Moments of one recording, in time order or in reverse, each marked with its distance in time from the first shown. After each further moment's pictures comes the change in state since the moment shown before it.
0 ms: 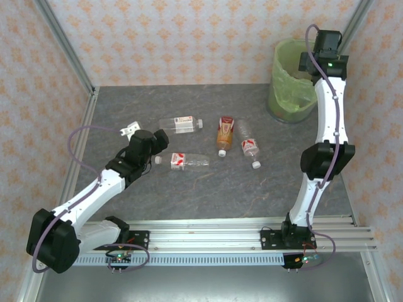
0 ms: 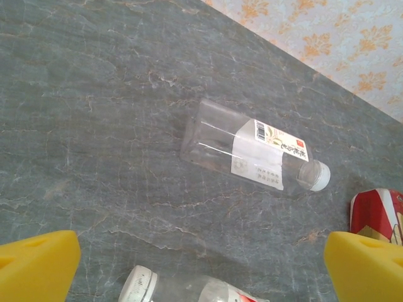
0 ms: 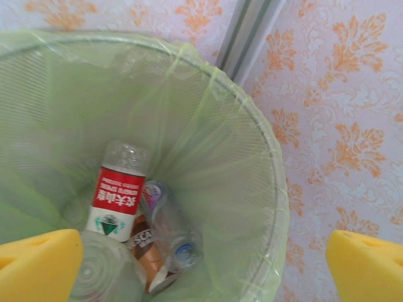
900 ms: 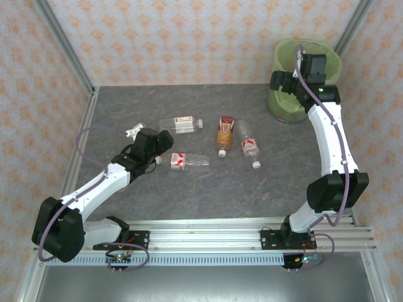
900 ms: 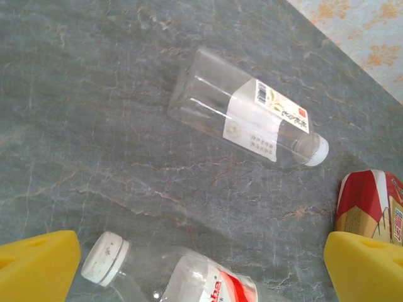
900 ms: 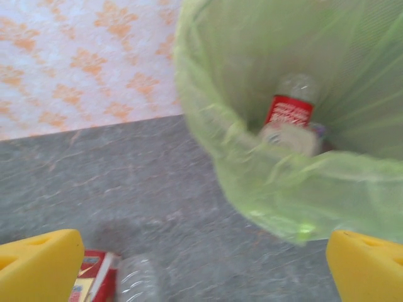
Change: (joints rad) left arm 0.000 0.098 0.034 -0.035 0.108 -0.160; right arm 0.141 -0.426 -0.616 0.159 -0.359 0.203
